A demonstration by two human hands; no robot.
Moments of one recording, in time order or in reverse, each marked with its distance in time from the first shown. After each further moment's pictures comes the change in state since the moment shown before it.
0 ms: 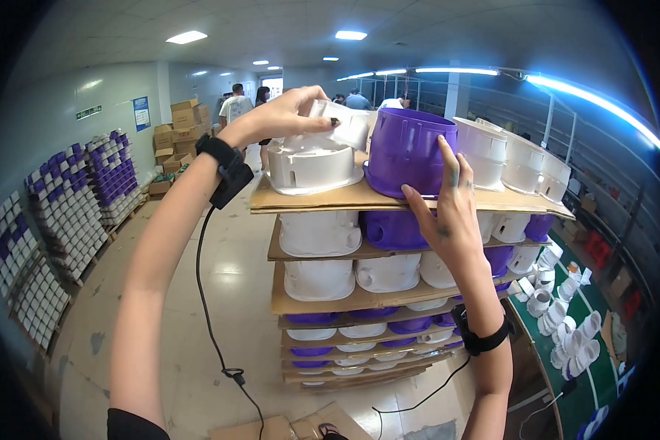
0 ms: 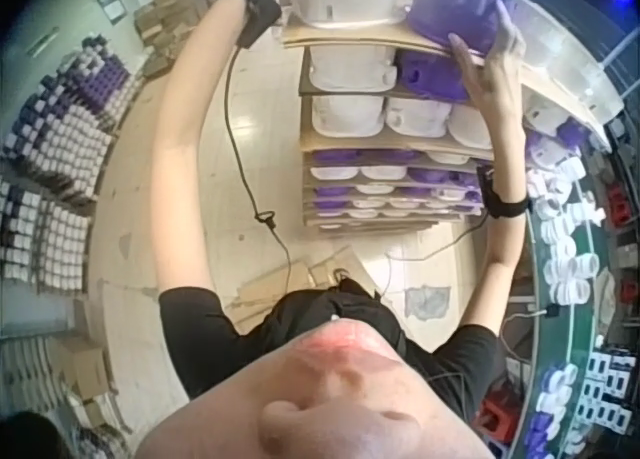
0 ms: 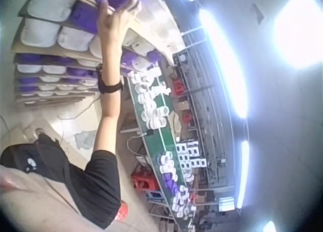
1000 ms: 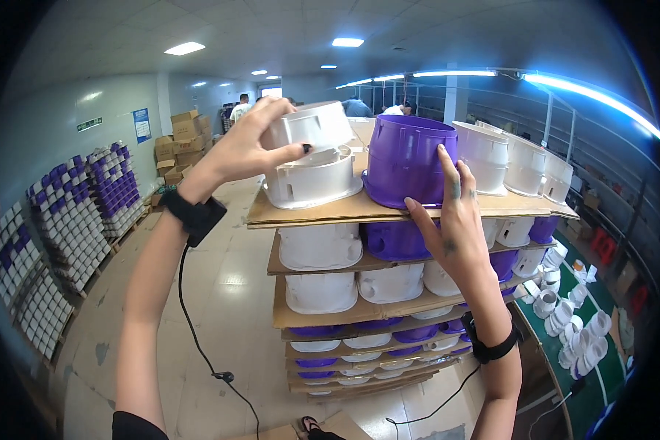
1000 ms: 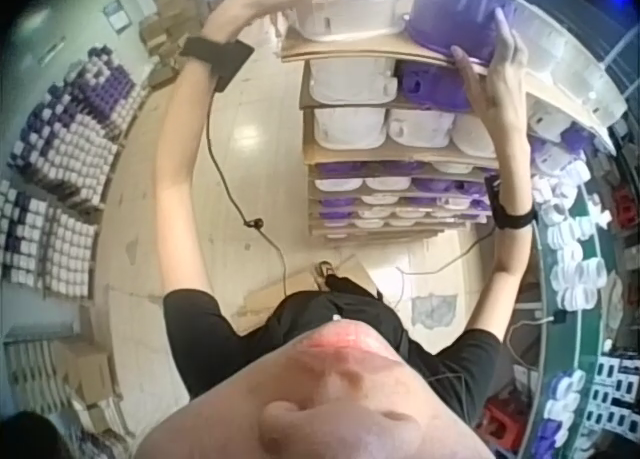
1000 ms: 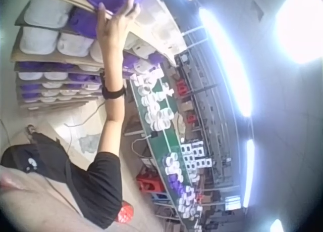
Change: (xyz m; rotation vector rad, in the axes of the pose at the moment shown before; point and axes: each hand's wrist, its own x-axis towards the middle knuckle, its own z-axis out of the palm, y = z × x) left_hand -0.052 0.022 -0.002 0.077 0.237 0.079; right_hand -0.005 0.002 -0.002 -0.050 -0.025 -0.005
